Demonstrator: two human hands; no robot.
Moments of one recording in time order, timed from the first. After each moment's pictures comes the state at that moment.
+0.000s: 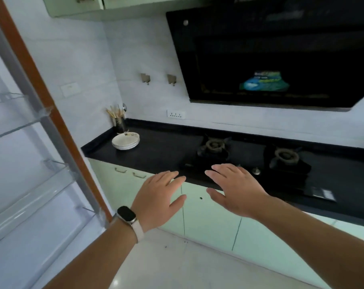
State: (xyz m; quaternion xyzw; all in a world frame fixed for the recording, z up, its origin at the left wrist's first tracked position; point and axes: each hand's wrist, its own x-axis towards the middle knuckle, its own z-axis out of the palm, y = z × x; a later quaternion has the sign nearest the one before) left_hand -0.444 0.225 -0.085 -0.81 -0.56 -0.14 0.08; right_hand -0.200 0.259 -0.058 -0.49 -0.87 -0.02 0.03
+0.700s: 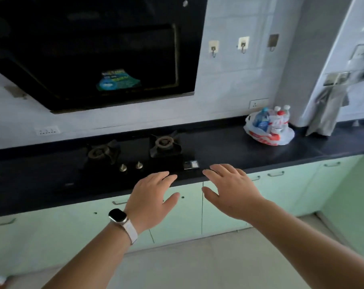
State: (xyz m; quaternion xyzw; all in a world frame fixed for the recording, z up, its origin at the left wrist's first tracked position) left_hand -0.049 0.213 -0.098 -0.91 -0.40 -0.14 -0.04; right_hand 0.170 0.120 -0.069 -0.72 -0.69 -0.01 0.07
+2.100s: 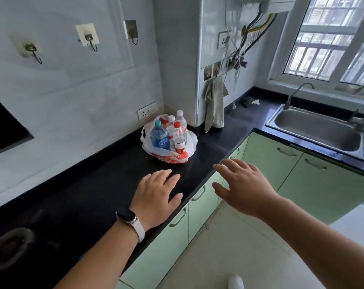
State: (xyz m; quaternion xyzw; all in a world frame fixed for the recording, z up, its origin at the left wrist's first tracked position) left_hand 0.410 0.438 -0.152 -0.99 -0.06 -0.12 -0.02; right_hand 0.527 0.212 -0.095 -0.92 -0.40 -0.02 0.03
